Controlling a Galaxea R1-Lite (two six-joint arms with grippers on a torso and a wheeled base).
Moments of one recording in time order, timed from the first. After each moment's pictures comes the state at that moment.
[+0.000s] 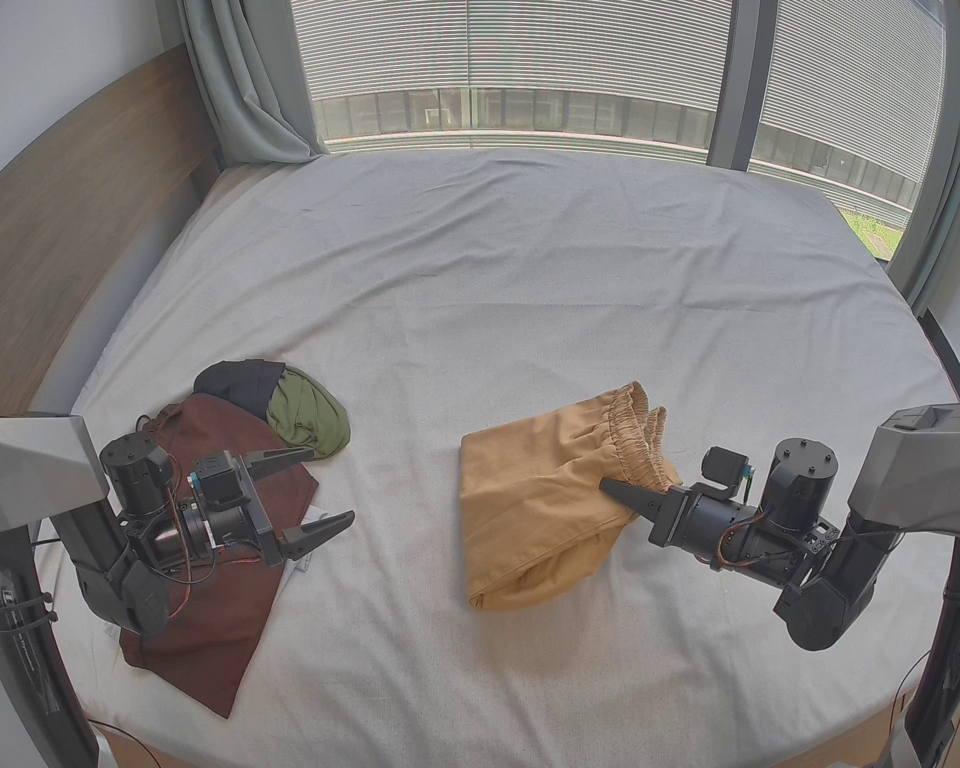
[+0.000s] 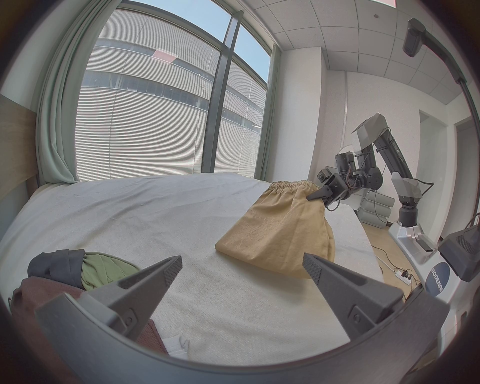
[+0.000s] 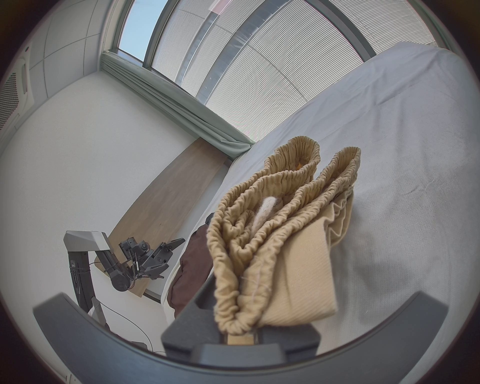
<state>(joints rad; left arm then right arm) -0.04 2.15 -0.48 -1.55 -0.89 0.21 0.41 2.14 -0.49 -1.54 0.41 0.58</state>
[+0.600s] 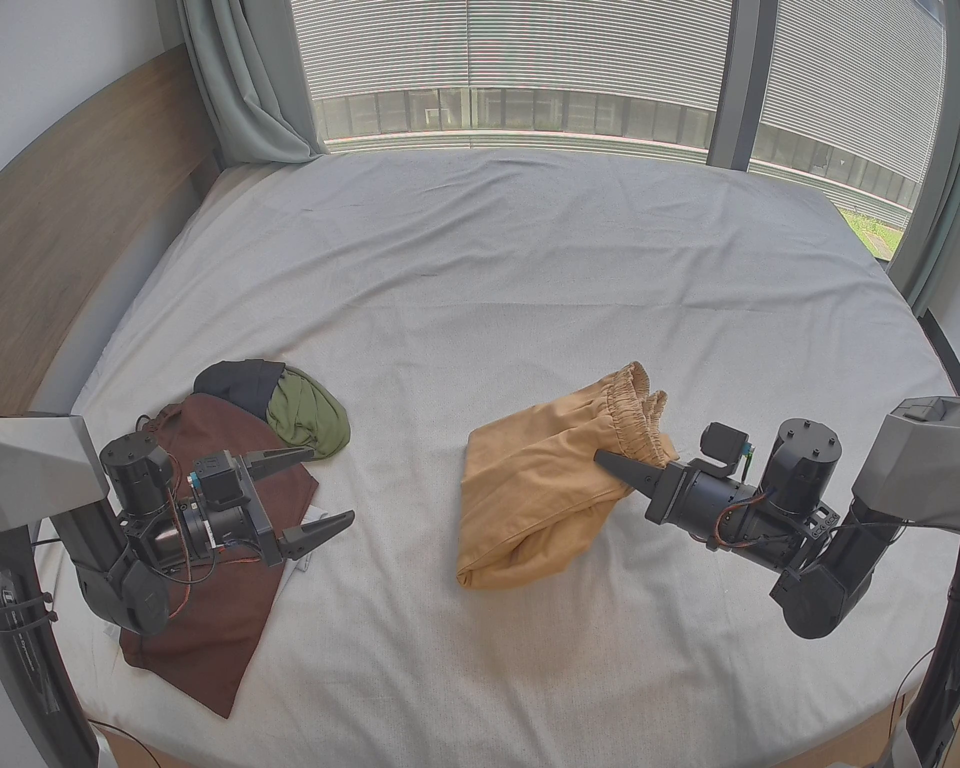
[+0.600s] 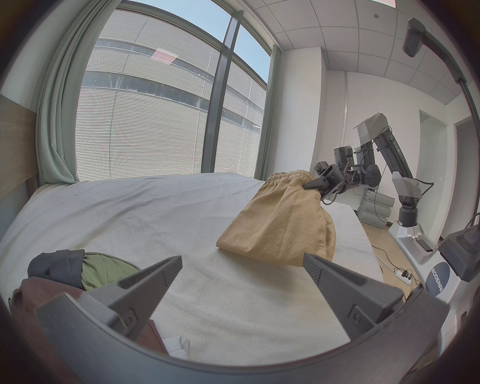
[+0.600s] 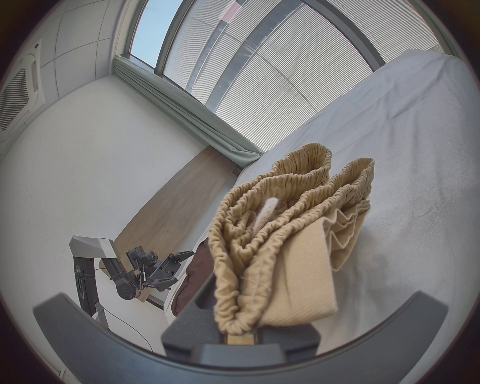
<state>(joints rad) -0.04 2.15 -0.49 -1.55 -0.89 0.21 0.42 2.12 -0.55 -1.54 0.41 0.58</state>
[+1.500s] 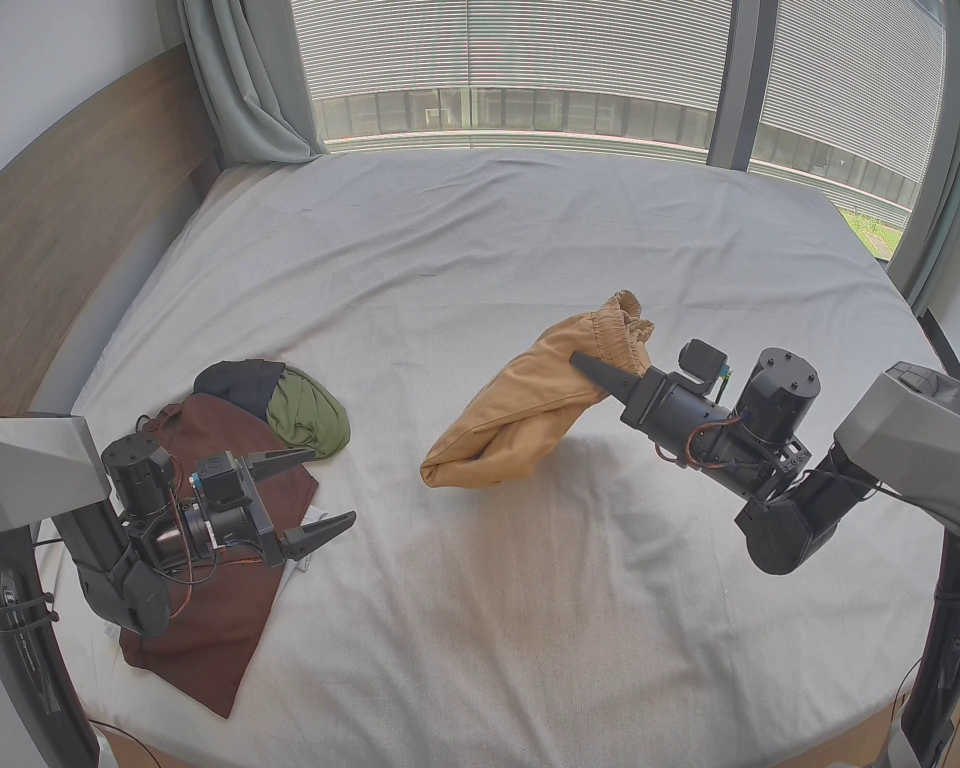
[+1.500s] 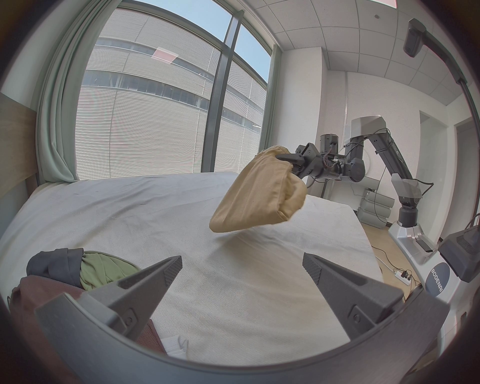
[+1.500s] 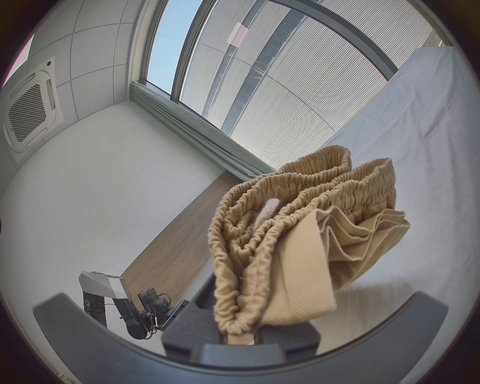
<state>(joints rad) -0.05 2.16 -0.49 -1.55 -0.88 0.21 0.41 2.18 -0.91 -1.47 0.44 0.69</state>
